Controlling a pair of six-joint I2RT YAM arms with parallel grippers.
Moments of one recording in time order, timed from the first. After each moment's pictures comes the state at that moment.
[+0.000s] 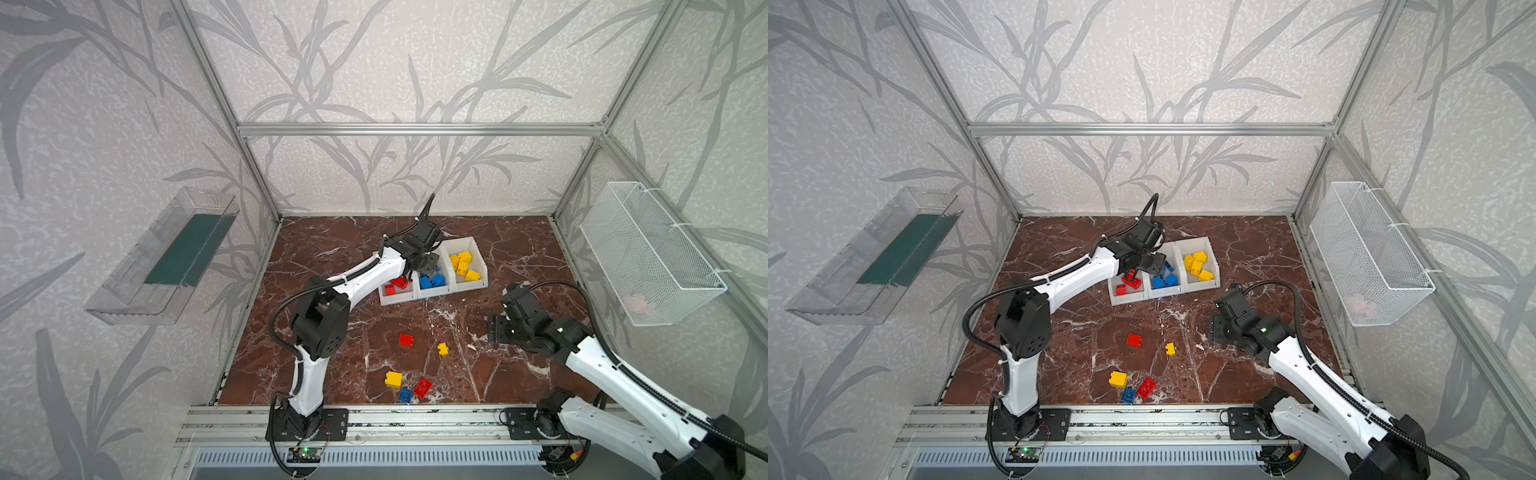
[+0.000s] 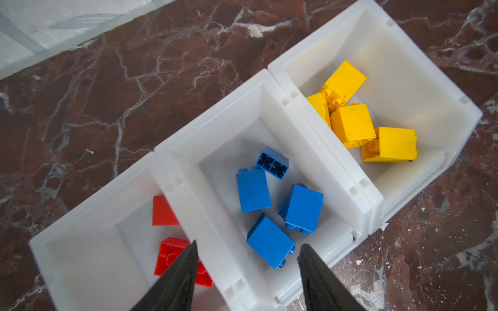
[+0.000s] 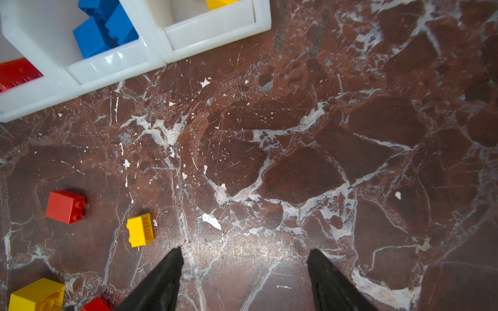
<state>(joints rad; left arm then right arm) -0.65 1.92 1.61 -0.61 -0.17 -0.20 0.58 0.97 0.72 -0.84 0.14 0.61</state>
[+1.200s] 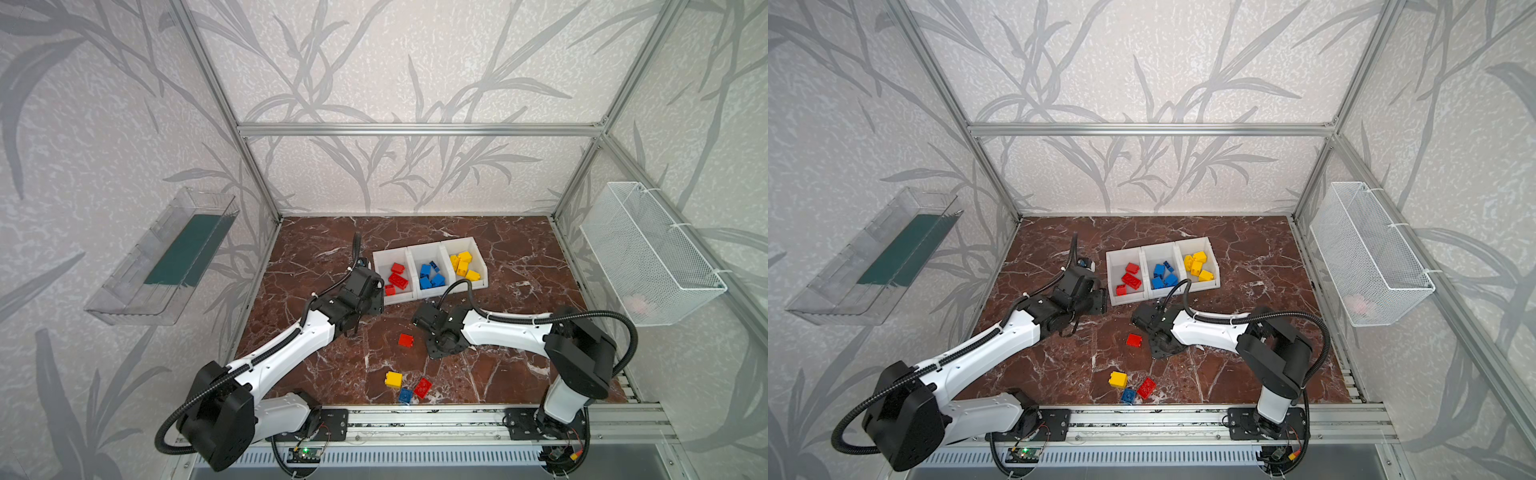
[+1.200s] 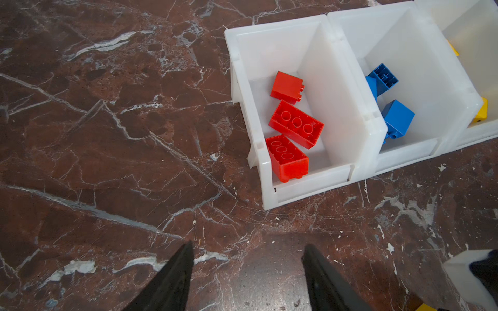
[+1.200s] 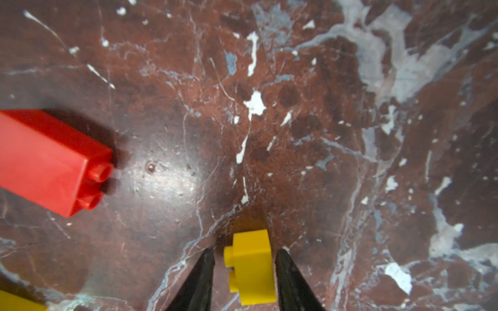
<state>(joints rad) -0.57 1.23 0.82 -0.46 -0.27 -0.45 1.00 1.73 1.03 -0.71 0.13 0.74</state>
